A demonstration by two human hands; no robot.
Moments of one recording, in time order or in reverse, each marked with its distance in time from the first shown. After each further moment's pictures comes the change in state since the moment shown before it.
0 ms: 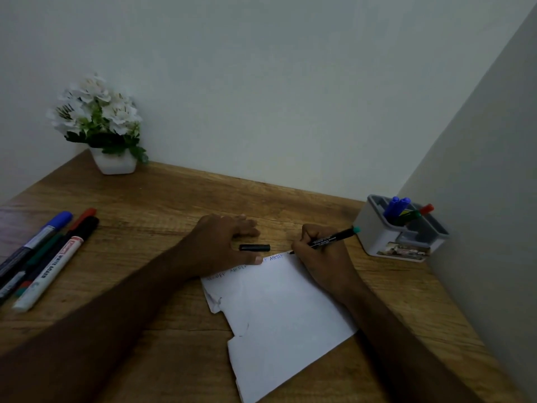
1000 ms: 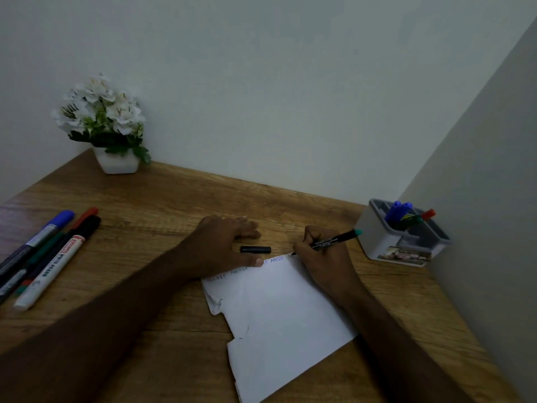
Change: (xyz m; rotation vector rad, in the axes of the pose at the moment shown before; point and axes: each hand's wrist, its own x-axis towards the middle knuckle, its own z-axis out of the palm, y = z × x) left_hand -0.001 0.002 -0.001 0.009 -0.010 -0.003; right_hand 0.001 0.000 0.000 -0.022 0.032 0.000
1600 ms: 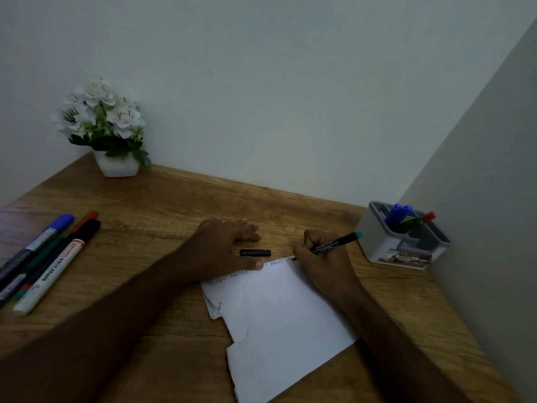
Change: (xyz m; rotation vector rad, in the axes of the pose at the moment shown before) left_hand 0.000 -0.001 0.001 0.006 -0.016 -0.016; right_hand -0.002 -0.001 0.000 0.004 -0.010 -0.010
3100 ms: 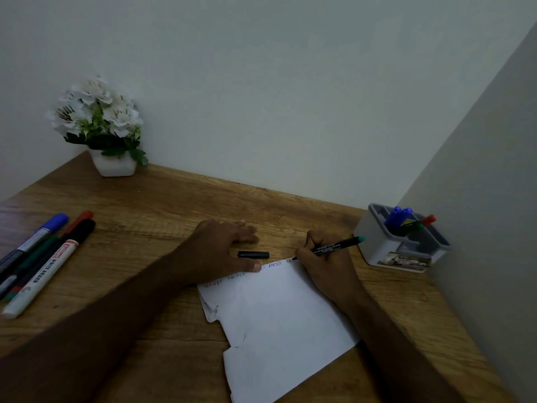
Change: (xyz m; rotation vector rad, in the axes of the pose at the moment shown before) left_hand 0.001 0.001 0.000 -0.019 0.004 -0.002; right_hand 0.006 0.009 -0.005 -0.020 -0.003 -0.029
